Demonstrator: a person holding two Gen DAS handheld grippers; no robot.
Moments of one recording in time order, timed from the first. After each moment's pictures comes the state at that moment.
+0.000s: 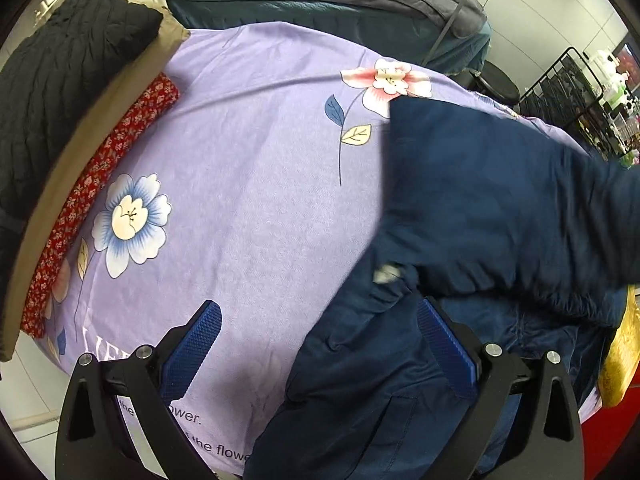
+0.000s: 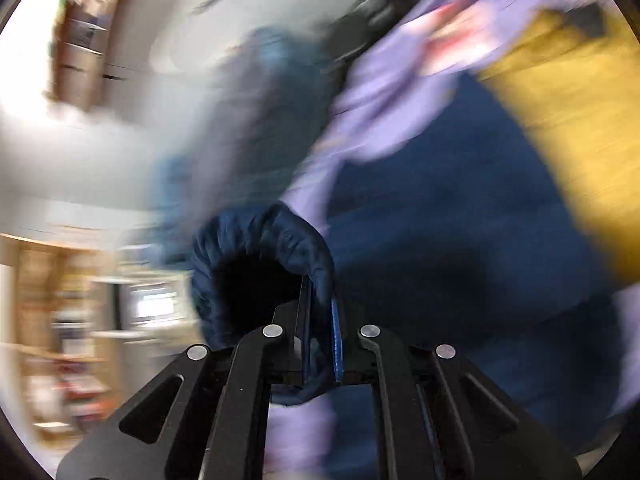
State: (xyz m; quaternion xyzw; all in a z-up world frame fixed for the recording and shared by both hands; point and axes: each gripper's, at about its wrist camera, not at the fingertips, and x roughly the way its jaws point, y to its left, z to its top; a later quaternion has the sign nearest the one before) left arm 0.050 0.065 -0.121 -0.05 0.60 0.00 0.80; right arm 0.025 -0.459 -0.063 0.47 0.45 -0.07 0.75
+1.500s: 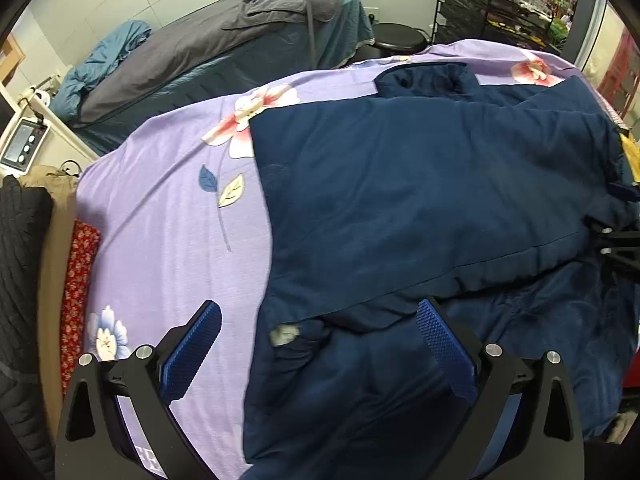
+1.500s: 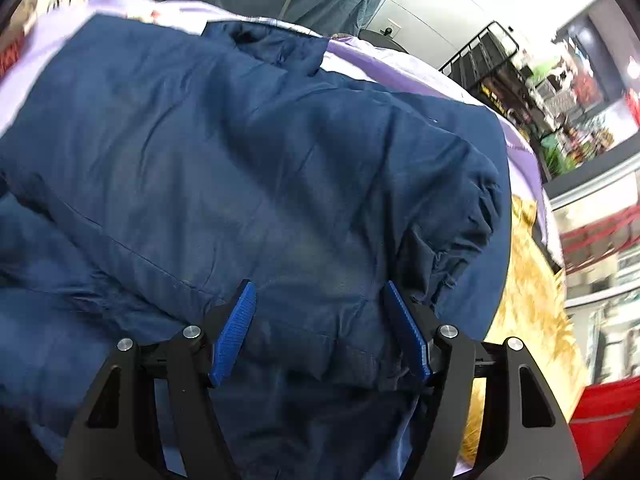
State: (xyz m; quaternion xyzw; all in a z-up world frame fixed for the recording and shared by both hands) left arm 0.053 -0.072 -0.132 0.16 0.53 -0.12 0.82; right arm 0.020 -0.350 -0.166 -0.17 0.57 -0.09 0.80
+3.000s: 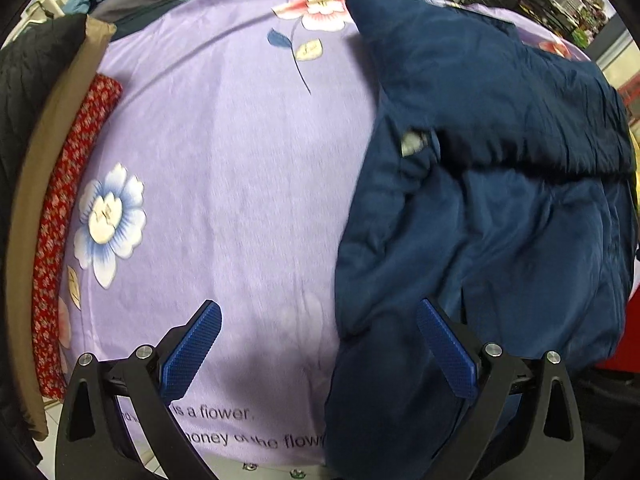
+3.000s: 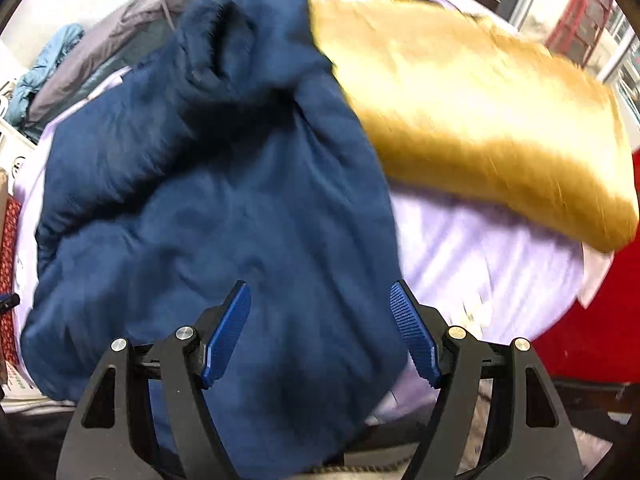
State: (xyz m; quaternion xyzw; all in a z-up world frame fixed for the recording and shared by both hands) left arm -0.005 0.084 -0.176 0.09 0.63 -0.12 0.76; right arm -0.168 -0.430 -0.158 0.17 0.58 -0.18 0.78
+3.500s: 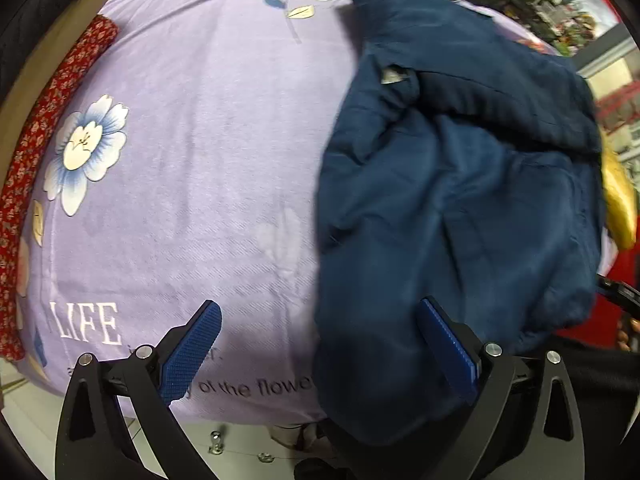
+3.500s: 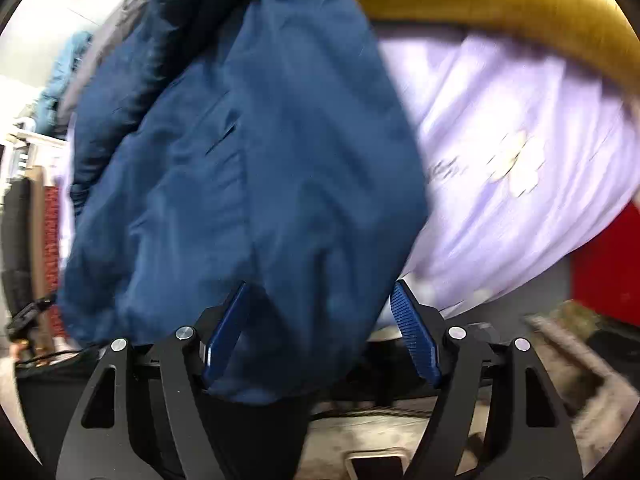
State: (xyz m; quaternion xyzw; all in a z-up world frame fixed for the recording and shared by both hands) left arm -0.063 0.119 -0.183 0.02 0.65 -0.17 0.74; right arm -0.244 -0.427 -0.214 0.31 0.61 -0.08 0.73
